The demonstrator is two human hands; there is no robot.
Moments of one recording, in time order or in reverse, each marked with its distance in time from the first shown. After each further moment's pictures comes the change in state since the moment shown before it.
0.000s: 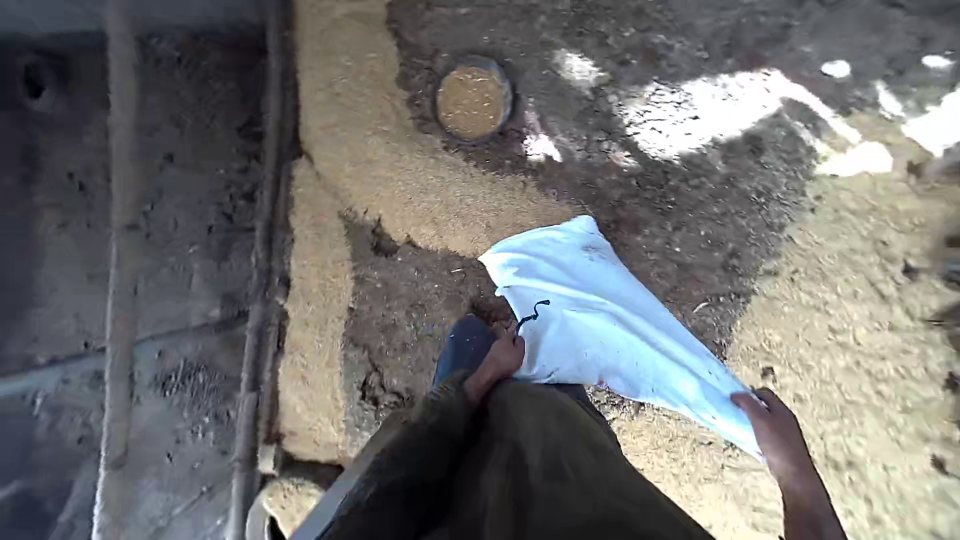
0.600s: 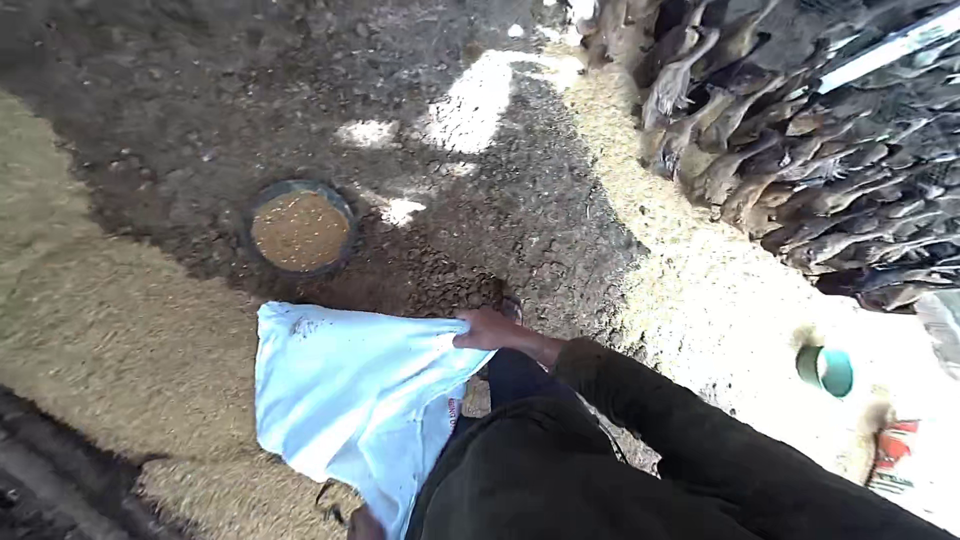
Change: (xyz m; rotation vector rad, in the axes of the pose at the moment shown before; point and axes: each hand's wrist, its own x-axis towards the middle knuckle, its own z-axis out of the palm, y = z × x) left_hand 0.018 -0.189 -0.401 -0.117 0.428 -0.045; right_hand -0.020 -0.429 0.329 -0.052 -0.459 -0.205
